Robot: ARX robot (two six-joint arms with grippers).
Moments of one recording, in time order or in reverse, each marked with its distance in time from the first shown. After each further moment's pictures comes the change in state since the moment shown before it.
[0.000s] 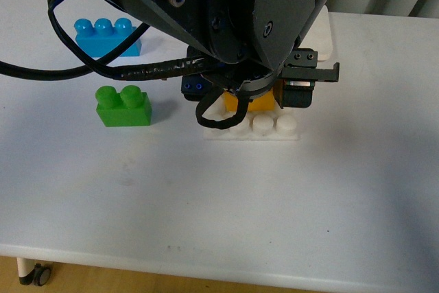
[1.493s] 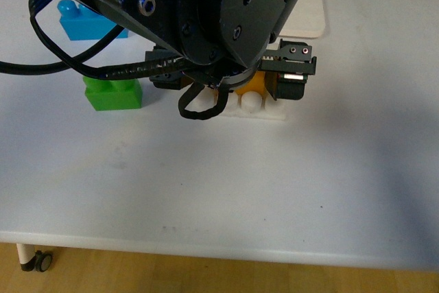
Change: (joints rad) left arm 0.009 0.026 -0.030 0.051 -0.025 0.051; right arm 0.000 0.000 0.000 0.000 0.000 0.000
